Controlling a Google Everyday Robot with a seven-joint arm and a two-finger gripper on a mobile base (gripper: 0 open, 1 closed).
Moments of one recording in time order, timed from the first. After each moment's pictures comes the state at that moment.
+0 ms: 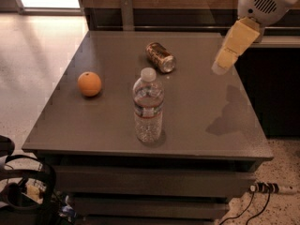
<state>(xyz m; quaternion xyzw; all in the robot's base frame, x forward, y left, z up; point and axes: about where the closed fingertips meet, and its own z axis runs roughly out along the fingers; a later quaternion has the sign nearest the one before) 0.546 -0.188 0.989 -0.50 0.85 0.01 0.18</state>
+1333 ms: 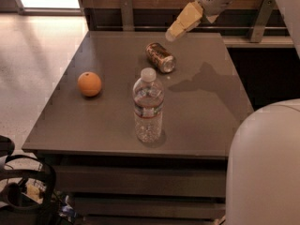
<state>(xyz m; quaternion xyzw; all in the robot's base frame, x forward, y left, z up) 0.687 -0.127 0.961 -0.36 0.90 0.11 0.22</state>
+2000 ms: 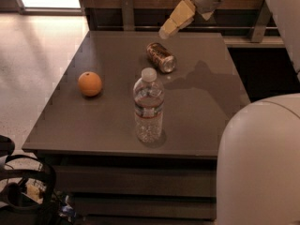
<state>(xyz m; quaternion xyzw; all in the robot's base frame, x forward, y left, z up) 0.698 -0.112 0.963 -0.36 0.90 0.10 0.22</state>
